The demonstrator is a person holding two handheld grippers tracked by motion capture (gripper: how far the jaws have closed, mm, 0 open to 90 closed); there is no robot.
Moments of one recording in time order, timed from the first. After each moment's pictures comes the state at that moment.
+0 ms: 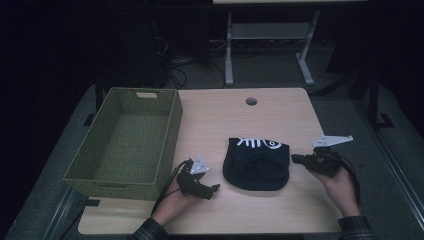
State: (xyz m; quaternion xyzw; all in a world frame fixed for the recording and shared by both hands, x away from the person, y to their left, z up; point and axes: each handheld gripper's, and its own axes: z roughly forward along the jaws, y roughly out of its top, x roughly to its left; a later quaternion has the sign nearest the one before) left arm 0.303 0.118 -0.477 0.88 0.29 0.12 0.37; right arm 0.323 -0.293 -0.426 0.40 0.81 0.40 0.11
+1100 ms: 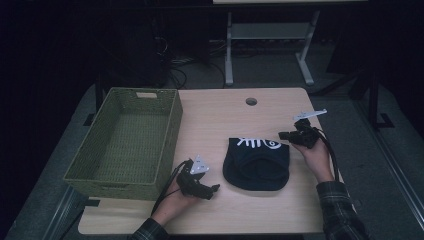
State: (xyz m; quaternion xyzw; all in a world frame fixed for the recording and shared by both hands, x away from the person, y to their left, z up) left arm 0.303 0.118 -0.477 0.87 0.29 0.12 0.37; right arm 0.424 -0.272 -0.443 0.45 0.80 0.38 0.10
